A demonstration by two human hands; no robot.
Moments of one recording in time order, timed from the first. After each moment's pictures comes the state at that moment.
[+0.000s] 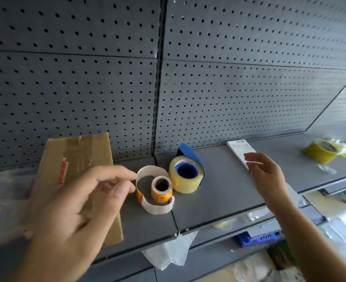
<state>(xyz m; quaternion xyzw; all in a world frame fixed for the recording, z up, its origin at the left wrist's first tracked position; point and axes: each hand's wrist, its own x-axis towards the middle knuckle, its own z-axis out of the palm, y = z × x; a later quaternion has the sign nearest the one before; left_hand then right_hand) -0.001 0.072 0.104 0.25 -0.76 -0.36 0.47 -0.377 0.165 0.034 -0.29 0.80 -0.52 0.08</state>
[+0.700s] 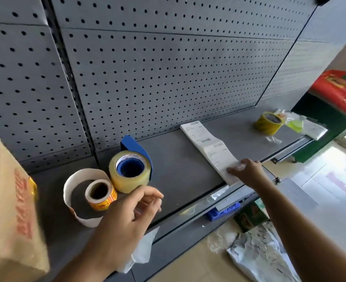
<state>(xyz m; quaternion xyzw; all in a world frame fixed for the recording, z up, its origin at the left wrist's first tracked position) -0.157 0.099 0.025 0.24 -0.78 -0.54 0.18 -0.521 0.254 -0.022 -0.15 0.96 -0.18 0.16</state>
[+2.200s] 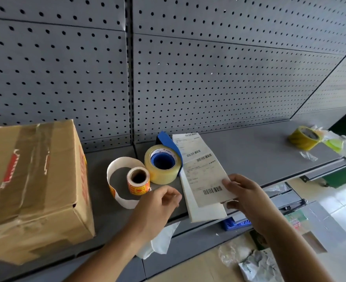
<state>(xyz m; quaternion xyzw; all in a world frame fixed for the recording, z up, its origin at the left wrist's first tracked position) -0.149 0.084 -0.021 0.32 -0.74 -0.57 0.15 -0.355 0.223 0.021 -0.22 0.78 -0.48 0.35</state>
